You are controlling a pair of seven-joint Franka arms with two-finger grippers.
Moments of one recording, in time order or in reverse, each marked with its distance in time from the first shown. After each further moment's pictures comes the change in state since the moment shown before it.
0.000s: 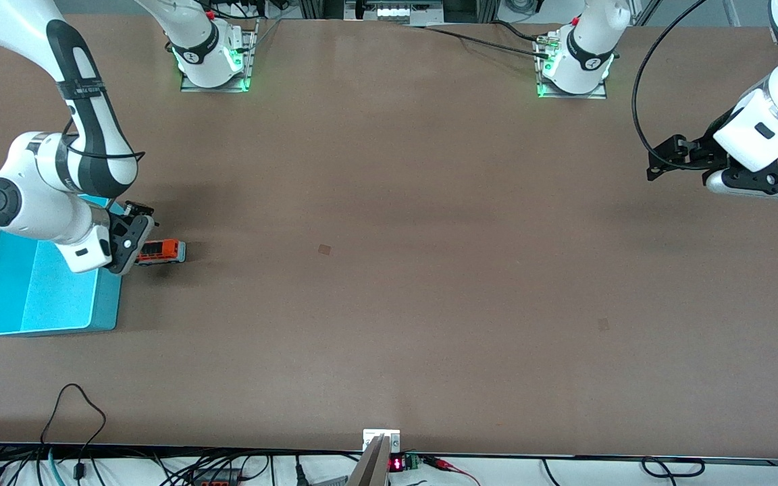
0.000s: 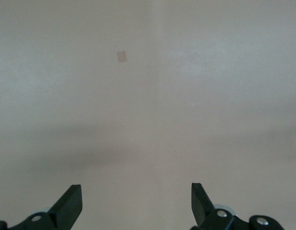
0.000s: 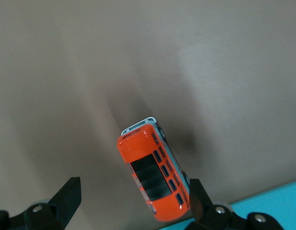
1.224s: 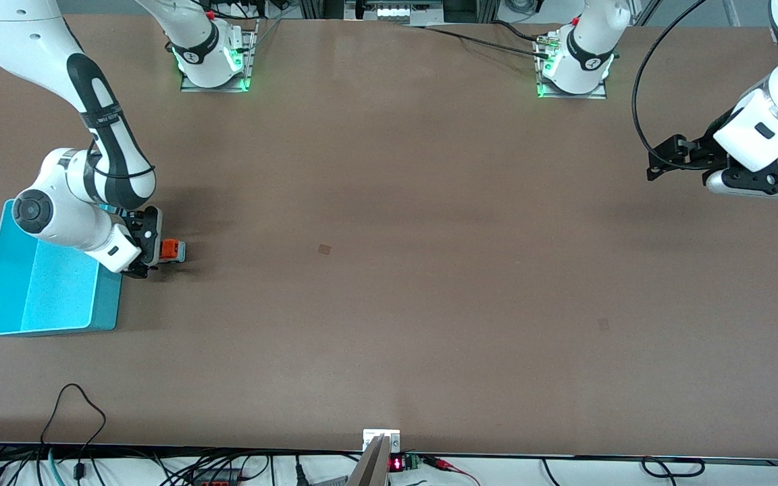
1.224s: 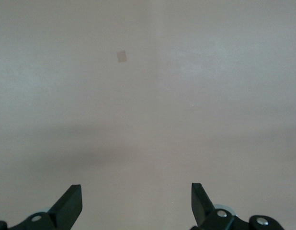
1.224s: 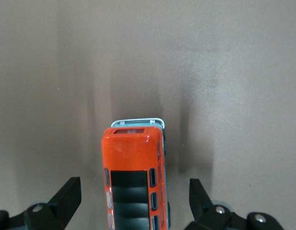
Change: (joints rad) left arm 0.000 0.000 0.000 0.000 0.000 0.000 0.000; right arm -0.017 0.090 -0.001 -0.051 0.000 0.173 -0.374
